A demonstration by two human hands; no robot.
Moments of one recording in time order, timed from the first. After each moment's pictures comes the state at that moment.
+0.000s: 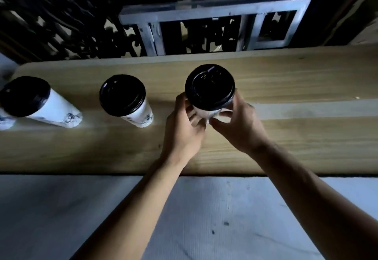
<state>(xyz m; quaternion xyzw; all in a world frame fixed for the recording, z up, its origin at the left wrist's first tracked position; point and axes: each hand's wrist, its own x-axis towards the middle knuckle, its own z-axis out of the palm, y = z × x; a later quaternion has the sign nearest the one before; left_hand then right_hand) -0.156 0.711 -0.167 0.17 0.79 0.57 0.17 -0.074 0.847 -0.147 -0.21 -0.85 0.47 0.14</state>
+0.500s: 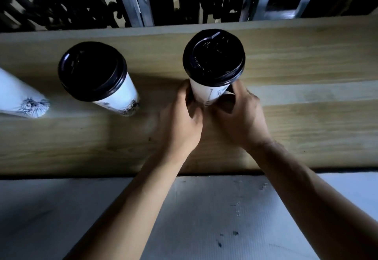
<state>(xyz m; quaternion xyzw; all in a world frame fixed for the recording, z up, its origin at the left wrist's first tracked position) -0.163 0.713 -0.217 0.20 0.81 0.54 0.14 -0.084 0.843 -0.198 -0.26 -0.86 0.39 0.19</state>
